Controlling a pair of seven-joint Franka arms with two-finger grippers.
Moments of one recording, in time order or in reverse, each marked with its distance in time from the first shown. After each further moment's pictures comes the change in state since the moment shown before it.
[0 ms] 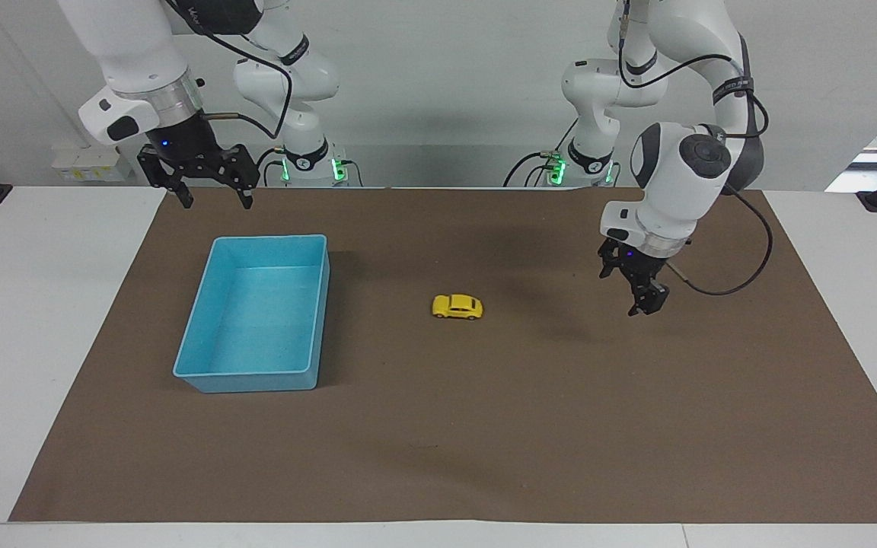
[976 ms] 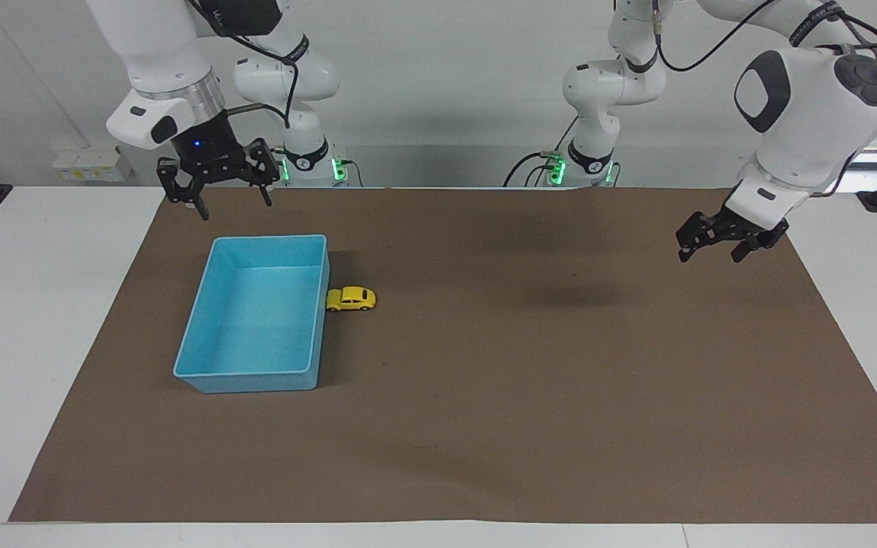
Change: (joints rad) left arm 0.151 -0.021 0.016 0.317 0.001 -0.412 -0.954; right arm 0.027 -0.007 0.021 -0.024 0.009 0.034 -0.399
